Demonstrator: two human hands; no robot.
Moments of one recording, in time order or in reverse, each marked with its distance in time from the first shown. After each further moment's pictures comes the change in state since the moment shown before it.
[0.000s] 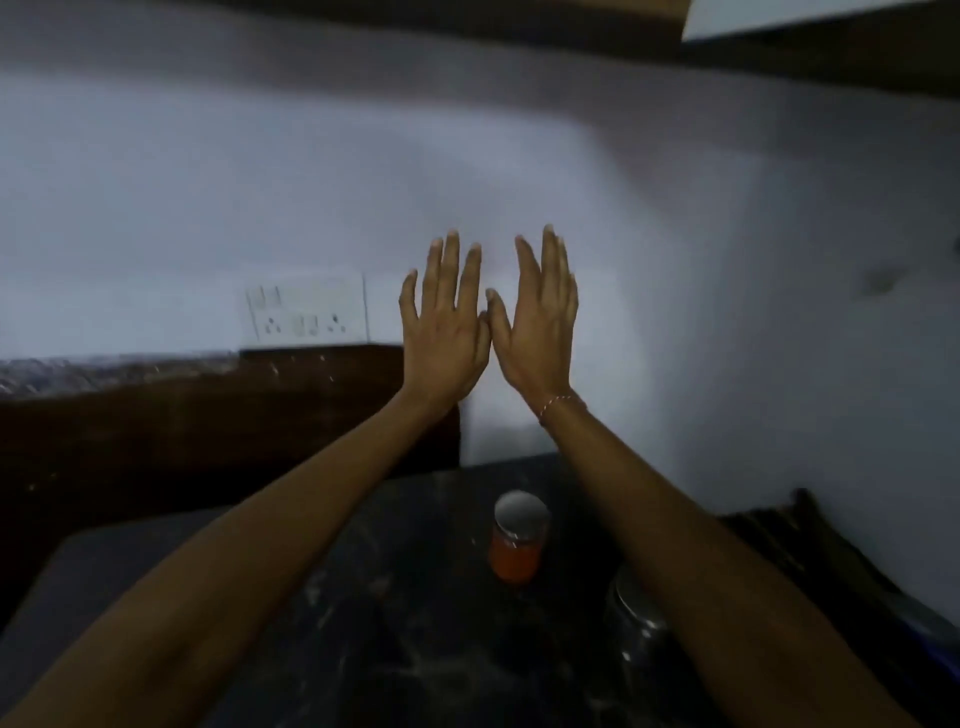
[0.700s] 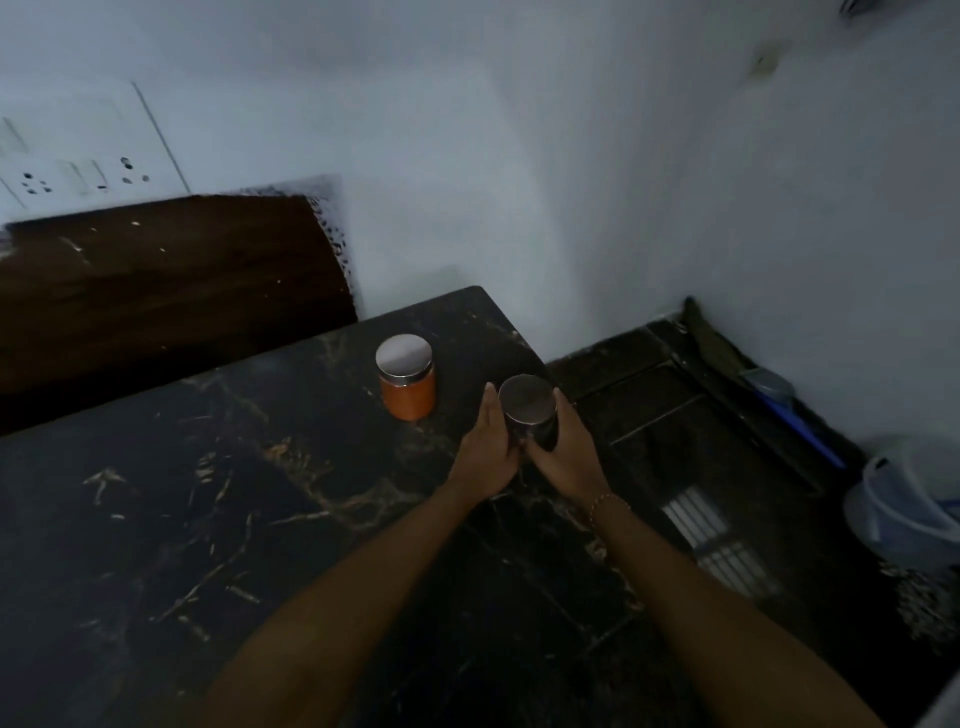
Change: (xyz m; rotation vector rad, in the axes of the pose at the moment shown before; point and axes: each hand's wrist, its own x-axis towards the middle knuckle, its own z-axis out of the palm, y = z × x) left_hand -0.270 0.157 0.102 -0.781 -1.052 -0.256; right_hand -0.315 0.168 -0.104 0.264 -0.547 0.900
